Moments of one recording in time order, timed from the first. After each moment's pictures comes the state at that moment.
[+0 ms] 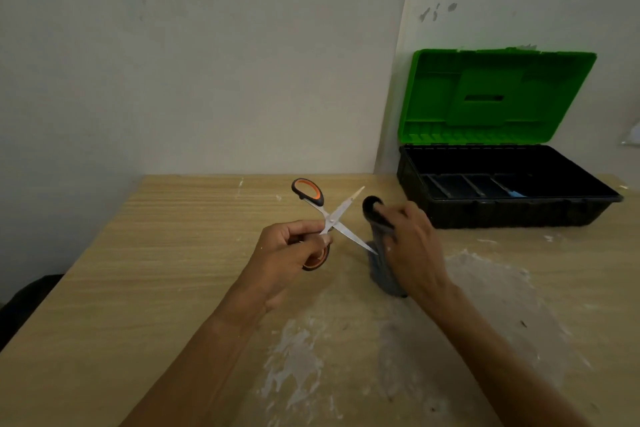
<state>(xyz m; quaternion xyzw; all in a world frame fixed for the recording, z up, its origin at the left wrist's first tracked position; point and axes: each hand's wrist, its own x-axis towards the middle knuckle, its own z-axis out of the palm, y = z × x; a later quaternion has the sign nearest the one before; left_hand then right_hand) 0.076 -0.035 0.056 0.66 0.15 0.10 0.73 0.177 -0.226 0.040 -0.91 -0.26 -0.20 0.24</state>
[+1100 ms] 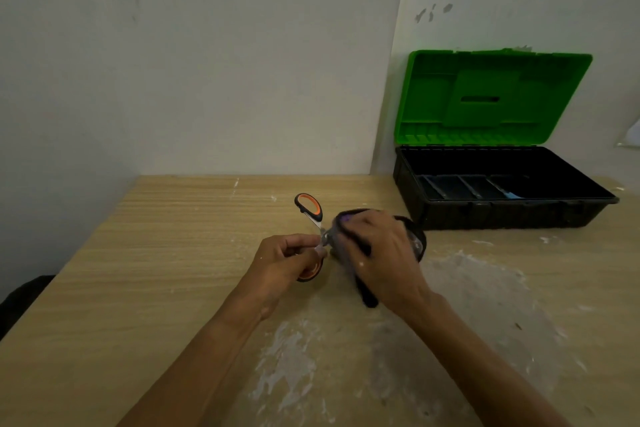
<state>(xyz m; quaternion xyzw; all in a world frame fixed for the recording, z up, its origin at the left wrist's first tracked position) 0.078 -0.038 0.039 0.69 0.14 0.08 0.71 0.152 -0.207 0.046 -0.88 -0.35 -0.17 0.28</state>
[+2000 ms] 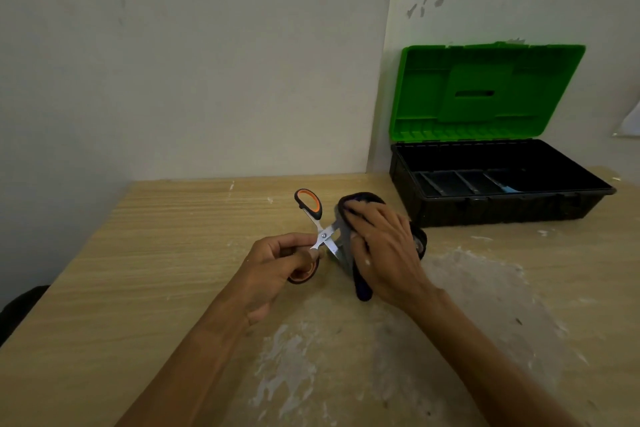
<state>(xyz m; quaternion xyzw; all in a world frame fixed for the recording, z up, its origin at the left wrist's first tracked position) 0.078 -0.030 0.039 0.64 0.15 0.05 0.75 0.169 -0.213 0.032 -0.86 -0.38 -0.23 0.25</state>
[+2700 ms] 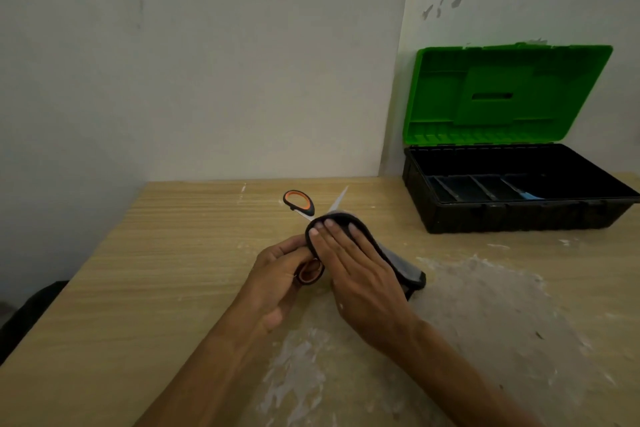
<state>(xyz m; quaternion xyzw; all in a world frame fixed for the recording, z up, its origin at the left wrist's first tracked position) 0.079 -0.036 0.040 0.52 0.16 0.07 0.84 0.131 -0.185 0.015 -0.83 -0.47 -0.25 0.15</state>
